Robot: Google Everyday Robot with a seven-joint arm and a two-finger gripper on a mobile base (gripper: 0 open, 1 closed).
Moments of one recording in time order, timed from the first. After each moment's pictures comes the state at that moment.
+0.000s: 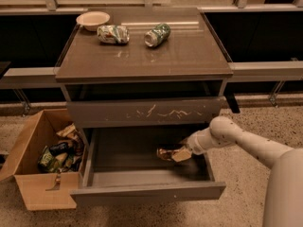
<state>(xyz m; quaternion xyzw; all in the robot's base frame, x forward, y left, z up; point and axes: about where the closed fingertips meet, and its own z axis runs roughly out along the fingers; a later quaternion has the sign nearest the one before) 0.641 -0.146 0.429 -0.49 0.81 0.21 0.25</state>
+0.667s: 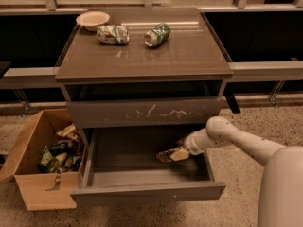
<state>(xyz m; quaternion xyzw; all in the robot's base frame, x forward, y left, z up) 0.643 -0.134 0.419 -0.50 0.80 0.22 0.24</state>
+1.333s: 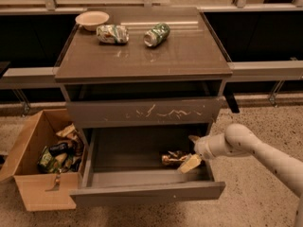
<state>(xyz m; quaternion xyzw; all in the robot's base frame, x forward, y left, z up) 0.614 -0.149 0.451 -0.48 0.78 0.27 0.30</state>
